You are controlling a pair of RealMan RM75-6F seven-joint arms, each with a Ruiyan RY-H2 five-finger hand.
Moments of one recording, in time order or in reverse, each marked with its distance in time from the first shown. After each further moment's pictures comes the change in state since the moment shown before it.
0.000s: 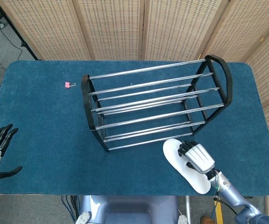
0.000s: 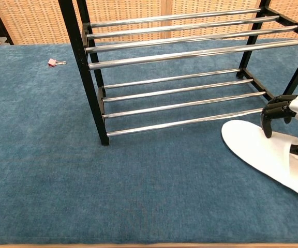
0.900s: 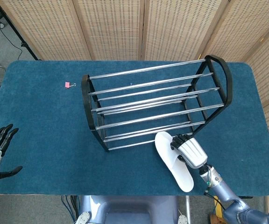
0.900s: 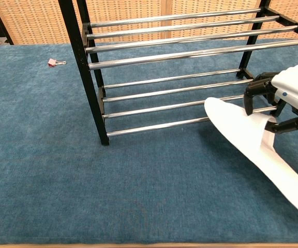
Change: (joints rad) left arm -0.003 -0.001 -0.002 -0.003 -0.010 -0.007 0.006; right arm 0.057 -0.045 0.066 -0.069 0.049 0.021 -0.079
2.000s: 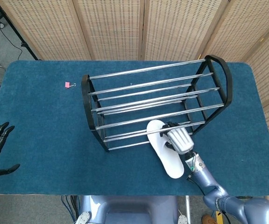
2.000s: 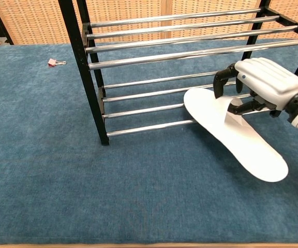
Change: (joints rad) left arm -0.011 0.017 -0.014 0.011 -0.046 -0.020 -0.050; right arm 0.123 -0.179 0.097 0.173 0.128 -0.102 0.100
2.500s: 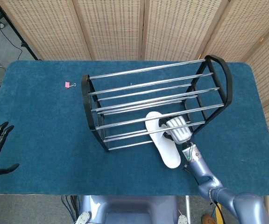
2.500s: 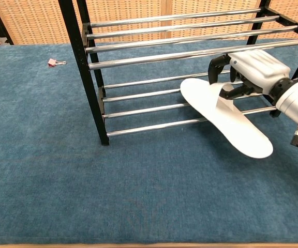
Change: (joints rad) left arm -0.005 -0.004 -0.002 -0.010 -0.027 -0.017 0.038; right arm 0.091 -0.070 0.058 0.154 0.065 -0.071 0.103
